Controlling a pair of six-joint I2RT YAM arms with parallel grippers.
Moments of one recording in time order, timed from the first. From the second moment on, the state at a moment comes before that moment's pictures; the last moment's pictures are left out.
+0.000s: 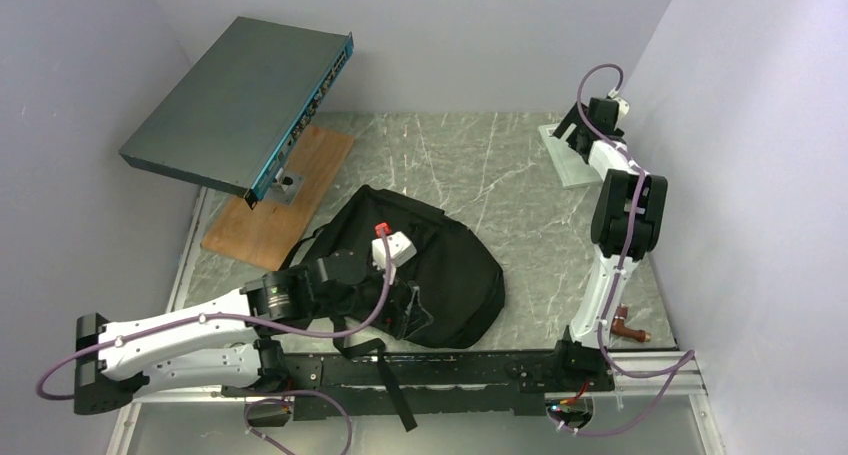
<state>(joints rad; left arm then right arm) -1.22 0.92 0.82 -0.36 -0.02 -0.46 -0.18 2.12 1.60 -0.09 0.11 0.44</state>
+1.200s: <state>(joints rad) -1.22 1.06 0.95 -0.43 0.03 -0.46 -0.03 1.92 1.19 -0.13 0.04 0.45</state>
